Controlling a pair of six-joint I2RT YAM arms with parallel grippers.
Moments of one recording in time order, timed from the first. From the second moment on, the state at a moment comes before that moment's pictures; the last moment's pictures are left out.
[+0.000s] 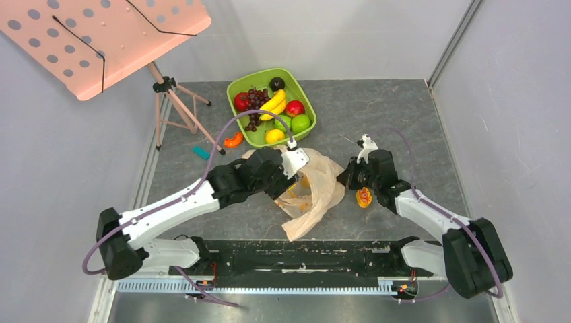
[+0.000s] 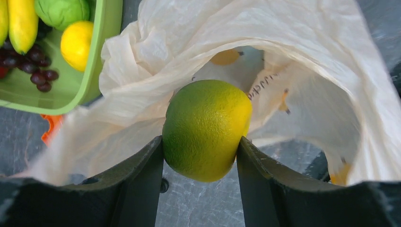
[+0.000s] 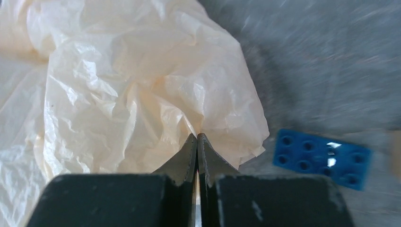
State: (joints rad) left arm -0.98 1.22 1.03 -0.56 -0.20 0.14; right arm 0.35 1.20 0.43 0.13 -0.34 0.45
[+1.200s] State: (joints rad) left arm -0.49 1.73 1.60 -0.22 0.01 0.10; right arm 0.35 0.83 0.51 -0.31 -0.13 0.19
